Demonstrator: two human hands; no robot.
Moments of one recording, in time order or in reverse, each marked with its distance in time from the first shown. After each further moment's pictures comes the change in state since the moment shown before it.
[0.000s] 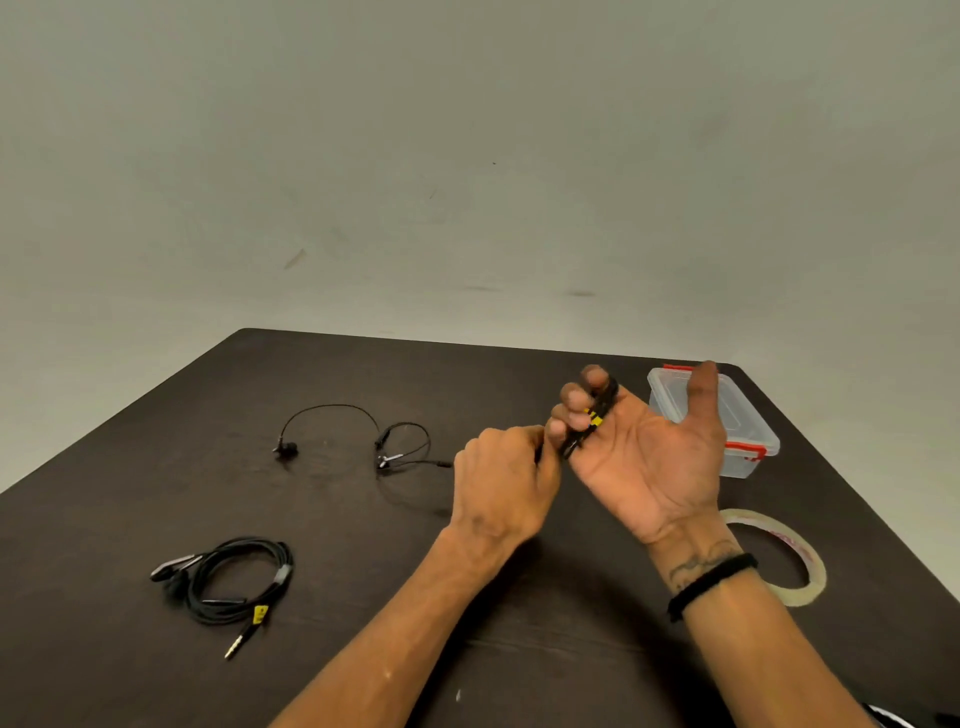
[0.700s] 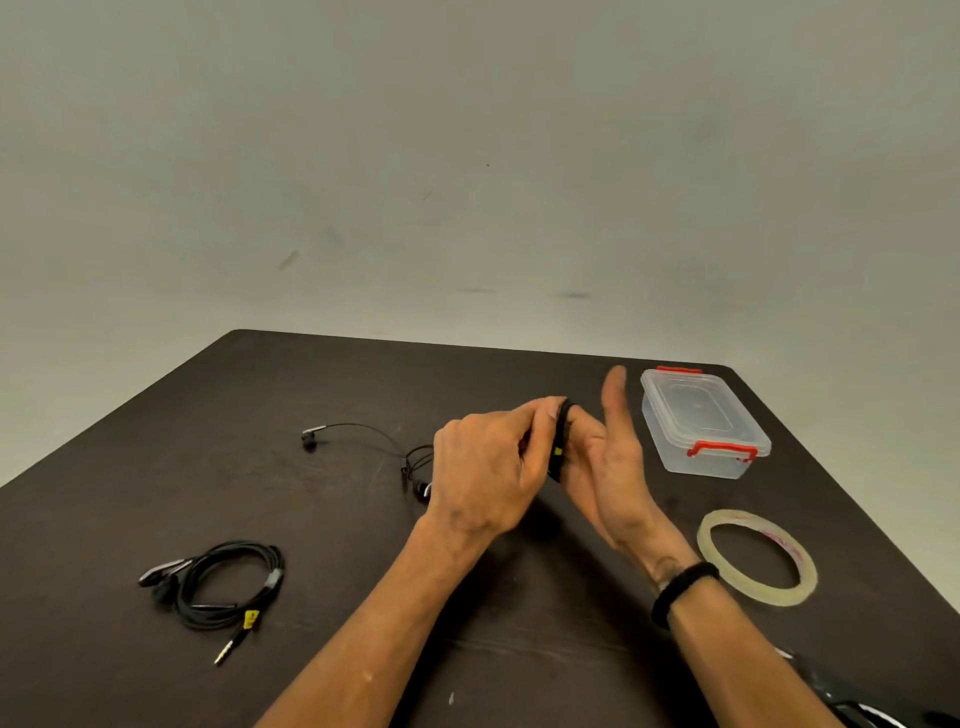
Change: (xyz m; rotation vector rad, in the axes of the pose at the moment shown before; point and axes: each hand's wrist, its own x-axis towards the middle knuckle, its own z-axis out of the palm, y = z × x) left_hand 0.008 0.001 -0.021 0.018 0.245 0.240; right_hand 0.004 0.022 0.003 -0.805 0.217 0.037
